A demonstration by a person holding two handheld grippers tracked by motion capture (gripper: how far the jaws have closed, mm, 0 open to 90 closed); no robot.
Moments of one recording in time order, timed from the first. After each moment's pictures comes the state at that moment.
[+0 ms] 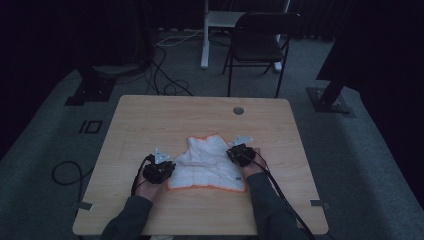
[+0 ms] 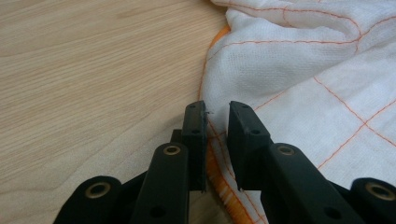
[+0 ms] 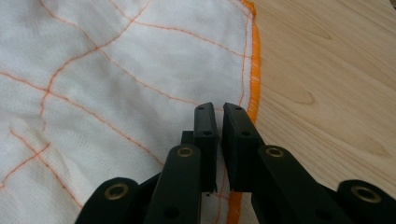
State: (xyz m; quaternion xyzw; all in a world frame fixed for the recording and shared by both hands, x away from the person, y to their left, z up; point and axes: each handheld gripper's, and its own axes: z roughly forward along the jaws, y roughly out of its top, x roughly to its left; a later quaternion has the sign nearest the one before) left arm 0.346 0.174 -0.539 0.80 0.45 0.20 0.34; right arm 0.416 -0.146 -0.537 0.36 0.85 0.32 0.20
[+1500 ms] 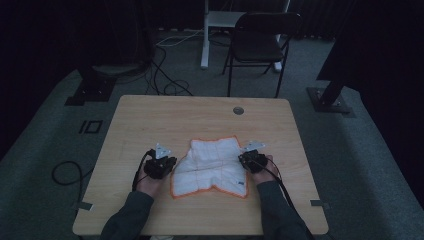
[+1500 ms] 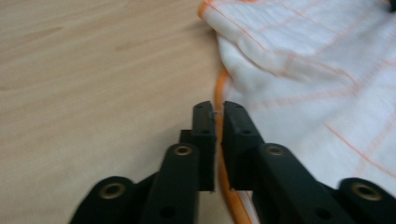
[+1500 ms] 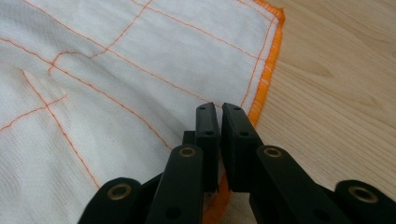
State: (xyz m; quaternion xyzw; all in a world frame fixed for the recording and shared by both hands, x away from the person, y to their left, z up) left arm 0.356 0.167 -0.517 0.80 0.45 0.19 0.35; right arm 0.390 -0.180 -0.535 0.39 0.84 0.30 0.21
